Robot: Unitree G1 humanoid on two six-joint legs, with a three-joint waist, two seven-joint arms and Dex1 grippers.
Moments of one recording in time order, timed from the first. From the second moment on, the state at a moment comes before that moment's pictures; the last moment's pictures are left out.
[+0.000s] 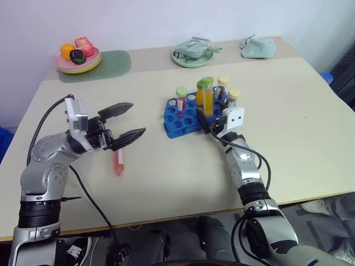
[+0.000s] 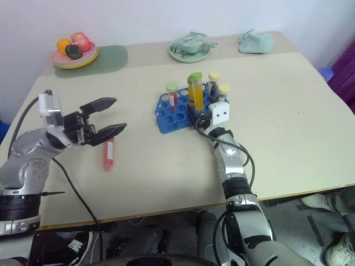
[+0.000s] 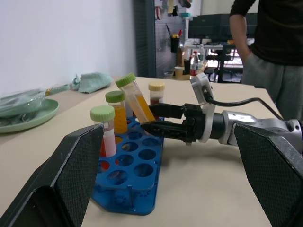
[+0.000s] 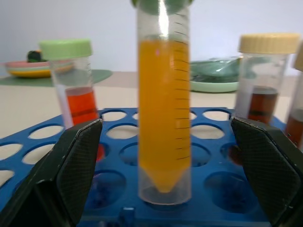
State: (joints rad) left arm -0.31 0.61 0.22 -0.10 -0.69 0.23 -1.11; right arm -0.55 -0.11 -0.05 0.55 0.14 -0.31 0.37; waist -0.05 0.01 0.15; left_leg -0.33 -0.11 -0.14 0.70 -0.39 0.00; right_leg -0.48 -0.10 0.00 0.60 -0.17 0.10
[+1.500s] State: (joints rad) left arm -0.31 0.59 0.22 -0.12 -0.69 0.23 -1.10; right arm -0.67 -0.25 -0.05 0.06 0.30 0.64 0.35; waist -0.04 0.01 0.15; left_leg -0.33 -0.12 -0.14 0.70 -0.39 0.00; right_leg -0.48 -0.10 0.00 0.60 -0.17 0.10
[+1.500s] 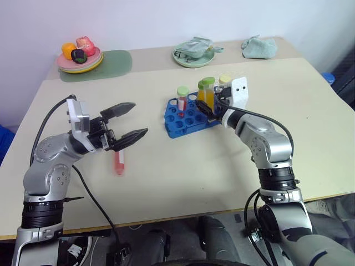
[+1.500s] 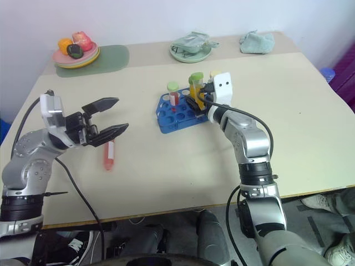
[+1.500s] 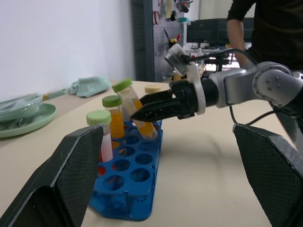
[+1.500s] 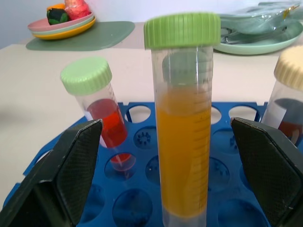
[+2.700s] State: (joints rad) left arm -0.29 0.59 0.22 -0.13 -0.69 0.23 -1.09; right arm -0.67 -0.25 -0.05 0.08 0.26 0.63 0.34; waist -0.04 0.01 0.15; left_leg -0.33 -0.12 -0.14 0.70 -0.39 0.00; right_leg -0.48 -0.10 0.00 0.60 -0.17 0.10
